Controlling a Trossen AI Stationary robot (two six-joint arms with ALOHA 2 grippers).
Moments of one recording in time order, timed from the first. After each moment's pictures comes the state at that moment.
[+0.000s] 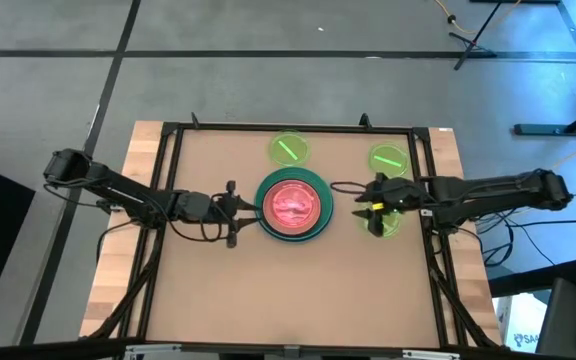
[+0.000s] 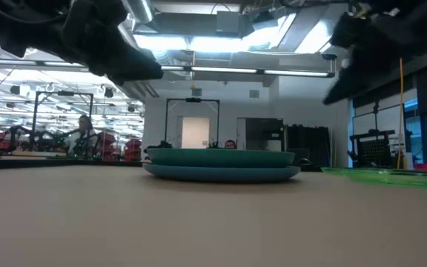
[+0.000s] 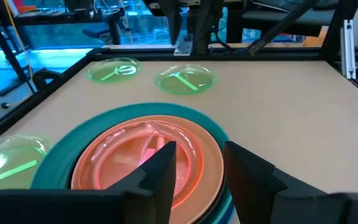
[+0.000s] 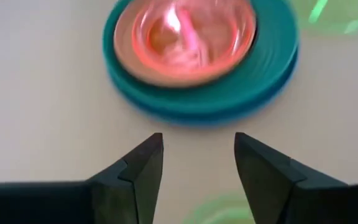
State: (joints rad) left arm -0.17 1.15 0.36 0.53 -0.30 -0.05; right arm 0.03 0.89 0.58 -0.42 0.10 0.25
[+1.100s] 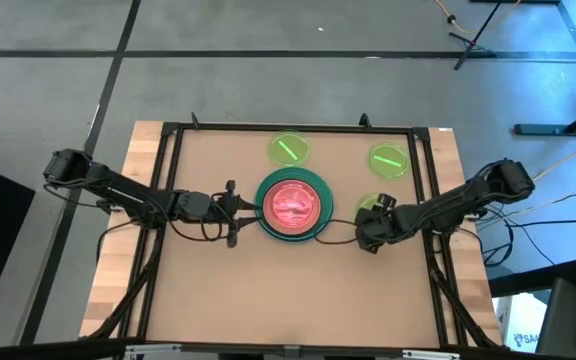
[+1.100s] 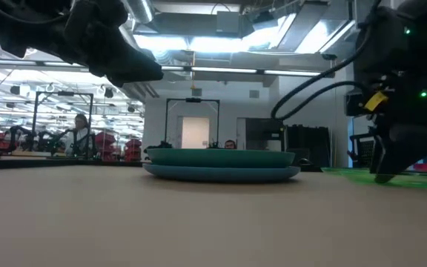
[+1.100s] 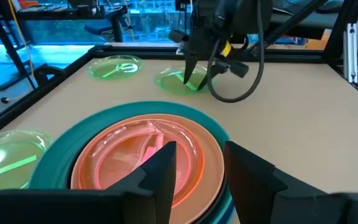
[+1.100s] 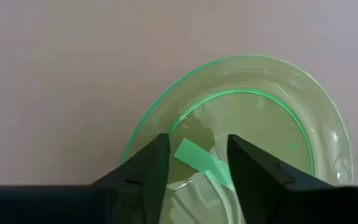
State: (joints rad) left arm -0.16 1.15 0.36 0.53 -0.31 -0.08; right arm 0.29 1.41 0.58 -0.65 0.40 0.60
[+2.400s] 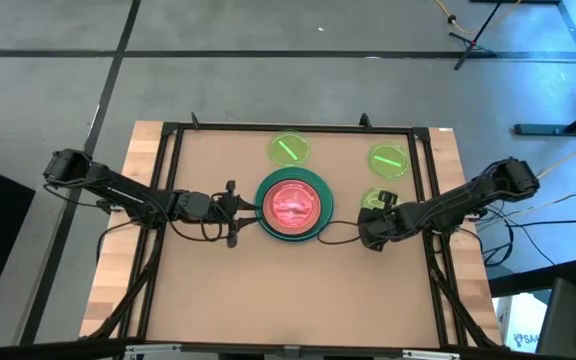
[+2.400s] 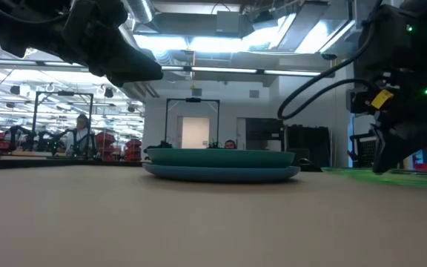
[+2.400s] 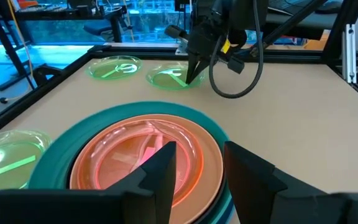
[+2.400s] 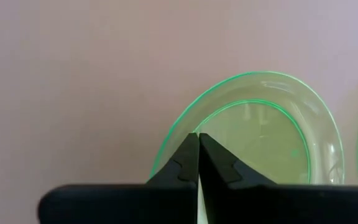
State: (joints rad) left arm -0.16 1.15 0.36 0.53 -0.31 -0.08; right arm 0.29 1.34 0.58 -0.69 0.44 0.49
